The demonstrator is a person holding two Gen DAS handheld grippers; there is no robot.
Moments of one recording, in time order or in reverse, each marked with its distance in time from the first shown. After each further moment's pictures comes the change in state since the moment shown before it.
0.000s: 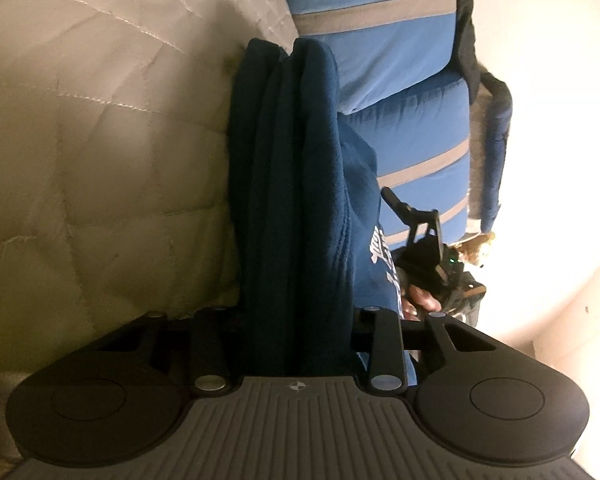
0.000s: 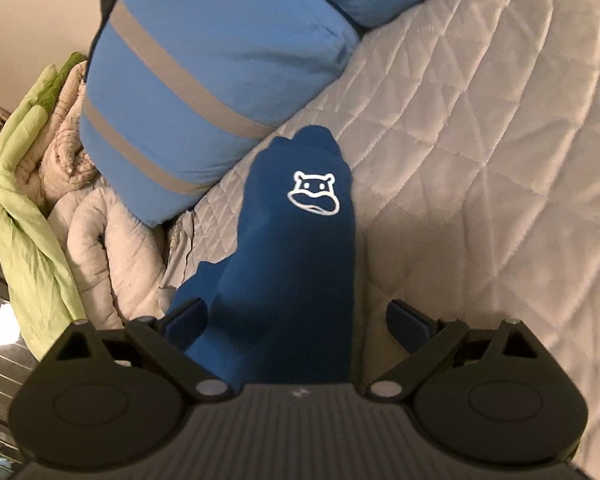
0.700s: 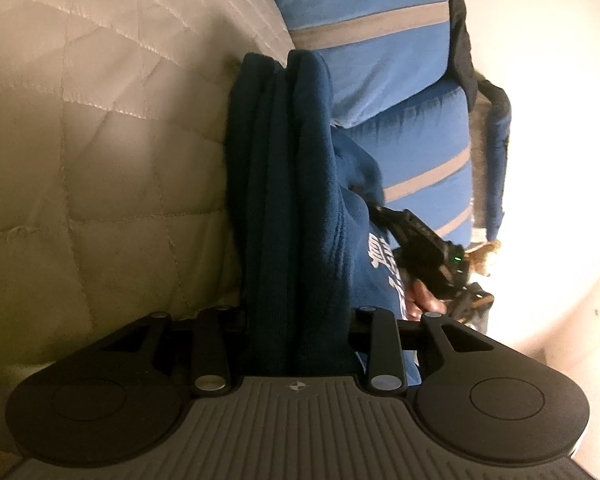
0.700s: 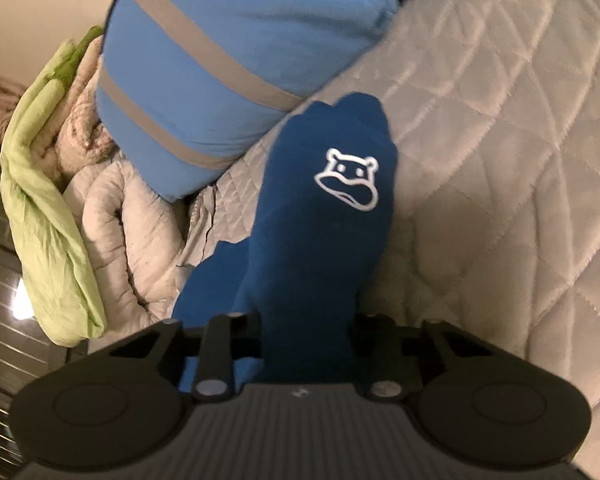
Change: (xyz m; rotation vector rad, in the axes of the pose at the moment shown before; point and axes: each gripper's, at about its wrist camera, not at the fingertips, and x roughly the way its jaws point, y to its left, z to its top) left arm -0.007 -0.010 -0.011 0.037 -0.069 0.046; right arm 0.027 0.017 -0.004 -0.072 0.053 0.059
